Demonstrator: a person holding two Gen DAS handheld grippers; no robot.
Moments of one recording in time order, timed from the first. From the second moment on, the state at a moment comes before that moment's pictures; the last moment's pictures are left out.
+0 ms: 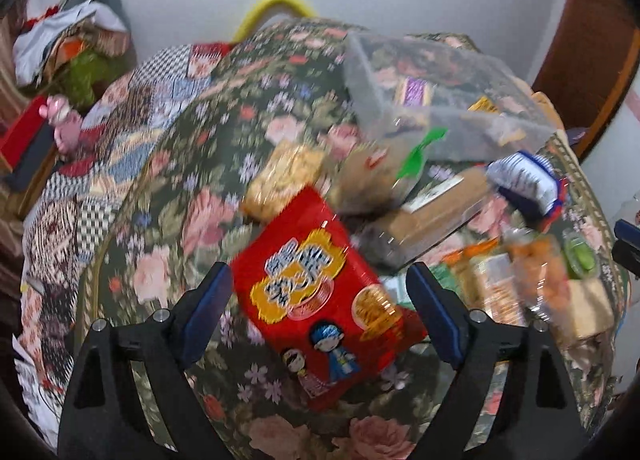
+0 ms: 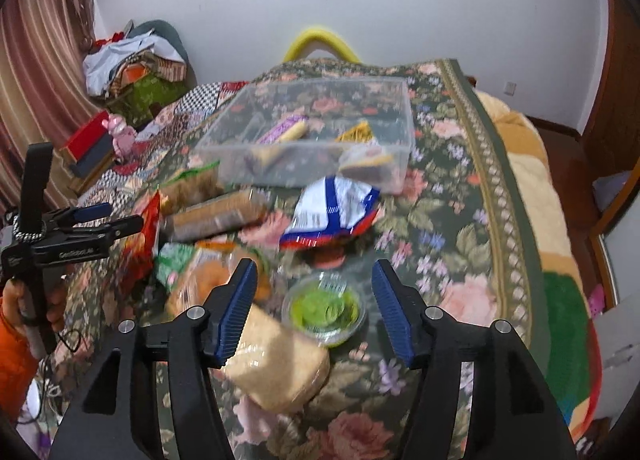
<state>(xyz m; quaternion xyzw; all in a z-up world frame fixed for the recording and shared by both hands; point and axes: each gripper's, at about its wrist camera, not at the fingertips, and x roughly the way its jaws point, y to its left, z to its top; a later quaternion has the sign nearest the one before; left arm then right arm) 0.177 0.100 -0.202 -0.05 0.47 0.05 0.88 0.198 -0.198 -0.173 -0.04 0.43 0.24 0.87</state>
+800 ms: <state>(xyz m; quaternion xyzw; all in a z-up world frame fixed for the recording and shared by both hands) 0.178 0.119 -0.249 -0.07 0.48 0.06 0.87 0.213 -0.203 -0.222 -0.02 0.48 0.21 0.85</state>
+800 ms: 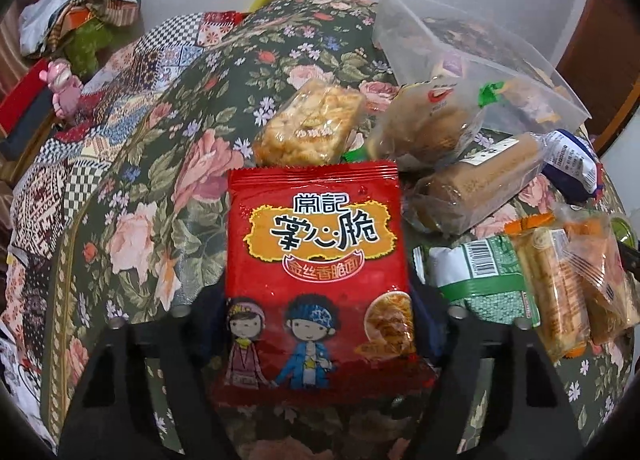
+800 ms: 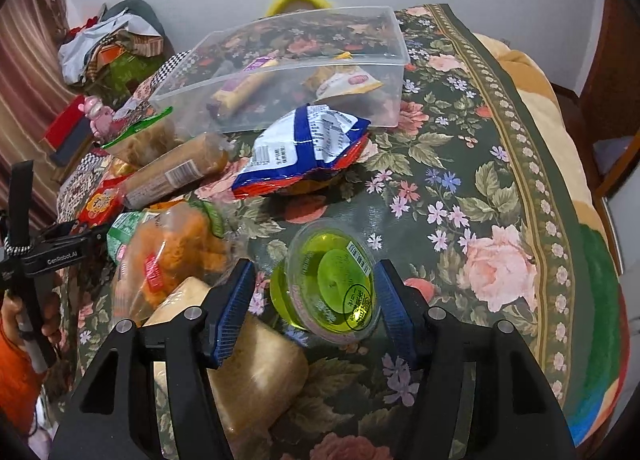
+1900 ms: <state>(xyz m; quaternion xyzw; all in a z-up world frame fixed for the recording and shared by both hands) 0.196 0.059 -0.105 -0.05 0.33 -0.01 0.94 0.234 -0.213 -0.128 0.01 0.36 0.23 0.90</state>
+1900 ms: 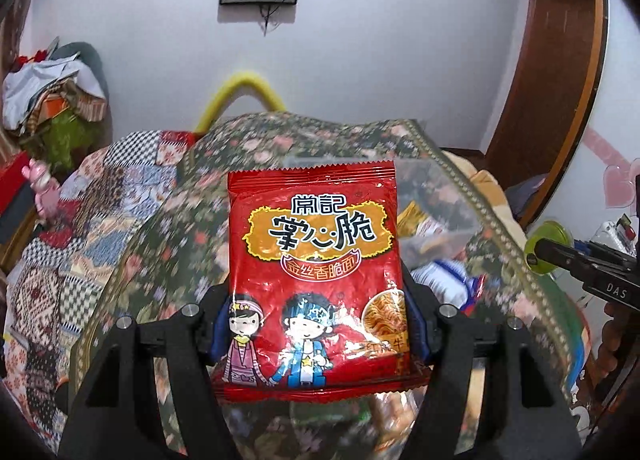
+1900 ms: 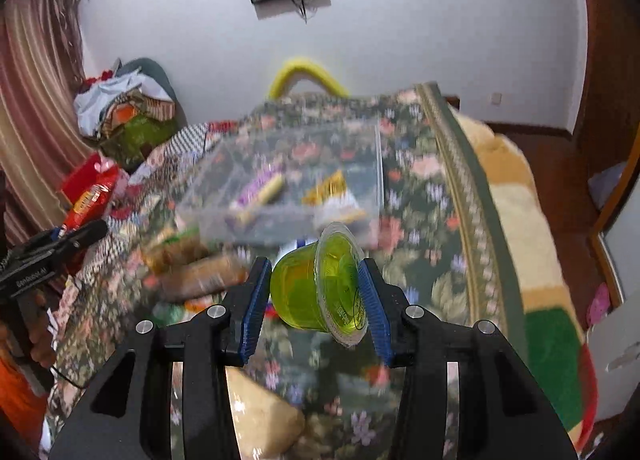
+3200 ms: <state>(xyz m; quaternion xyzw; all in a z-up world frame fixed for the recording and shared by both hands) 0.379 0.044 -0.178 -0.04 0.45 -0.04 0.89 0.366 -0.124 -0.197 -0.04 0.45 0.25 0.86</state>
